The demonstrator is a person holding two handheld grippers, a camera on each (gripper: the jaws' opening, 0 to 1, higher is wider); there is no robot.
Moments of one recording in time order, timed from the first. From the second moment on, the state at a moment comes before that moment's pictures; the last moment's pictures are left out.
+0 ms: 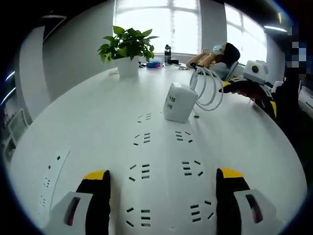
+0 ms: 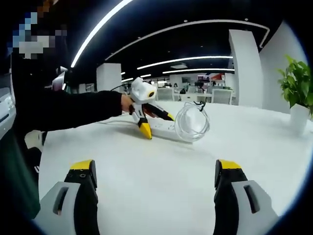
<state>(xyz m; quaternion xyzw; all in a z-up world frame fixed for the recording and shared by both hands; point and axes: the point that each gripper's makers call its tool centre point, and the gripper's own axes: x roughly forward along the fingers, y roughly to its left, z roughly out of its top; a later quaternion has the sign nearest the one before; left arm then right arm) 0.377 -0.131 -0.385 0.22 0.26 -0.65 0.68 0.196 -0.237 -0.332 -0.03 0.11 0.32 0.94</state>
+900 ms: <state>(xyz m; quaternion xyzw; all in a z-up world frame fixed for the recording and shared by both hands) 0.380 -0.146 -0.384 0.20 0.25 -0.65 0.69 0.195 -0.234 -0.334 -0.03 0.11 0.33 0.94</state>
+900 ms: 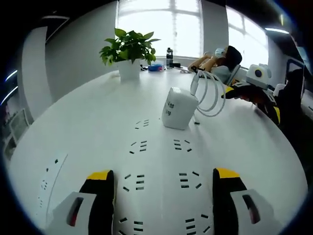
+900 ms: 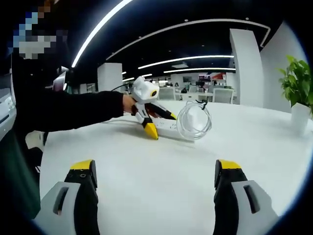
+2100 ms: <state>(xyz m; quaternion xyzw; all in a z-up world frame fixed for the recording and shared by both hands) 0.376 -0.145 -0.384 0.21 0.26 -0.63 0.70 0.194 -0.231 -0.332 -0.03 0.11 0.33 0.94</state>
